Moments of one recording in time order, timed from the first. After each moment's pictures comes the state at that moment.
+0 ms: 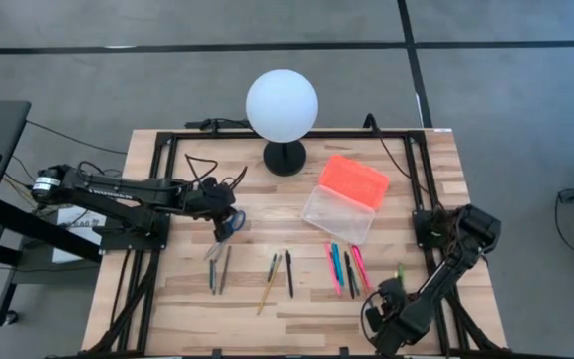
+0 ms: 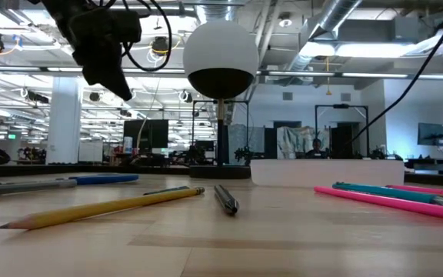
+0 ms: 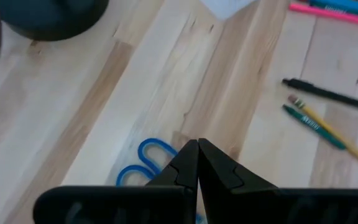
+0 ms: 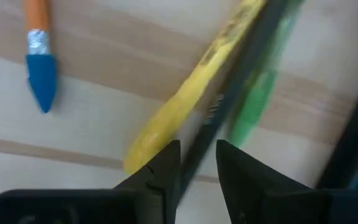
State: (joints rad) left arm -0.05 1.11 0.78 -0.59 -0.21 -0.41; right arm 0.96 1.93 1.21 -1.06 -0.14 2.15
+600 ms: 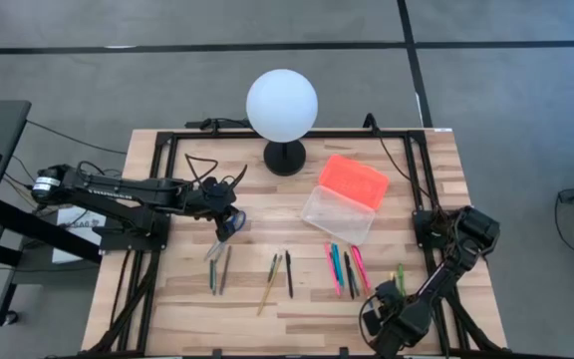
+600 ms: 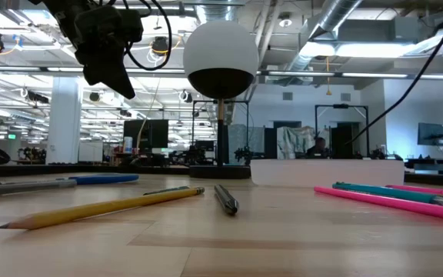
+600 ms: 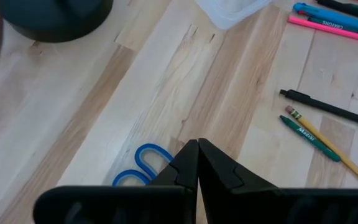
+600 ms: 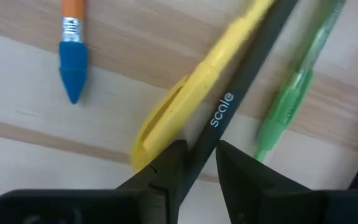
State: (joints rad) left arm -0.05 1.11 0.78 -0.57 -0.21 -0.44; right arm 0.95 1.95 1.21 -0.99 -0.08 2.12
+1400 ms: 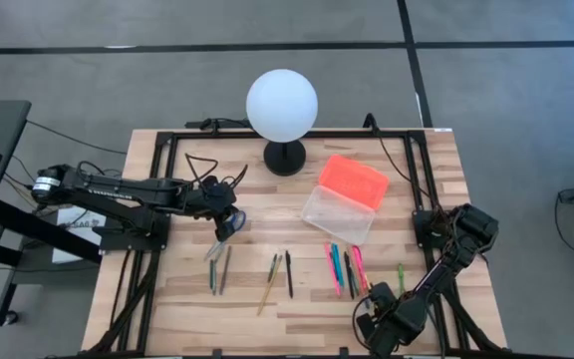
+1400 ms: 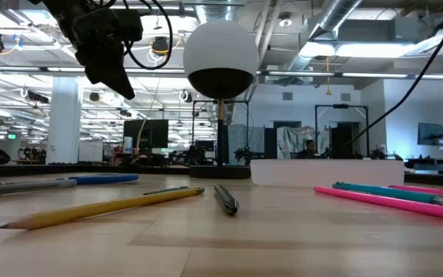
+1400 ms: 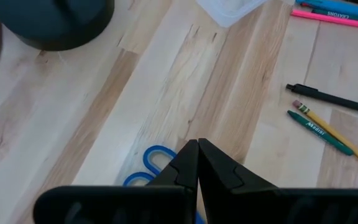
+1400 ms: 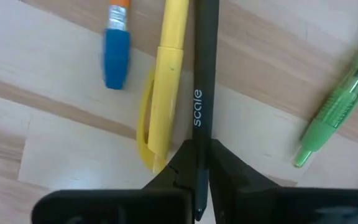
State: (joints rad) left arm -0.05 1.11 0.78 -0.58 -0.23 -0.38; right arm 0.91 1.94 1.21 -0.93 -0.06 2.04
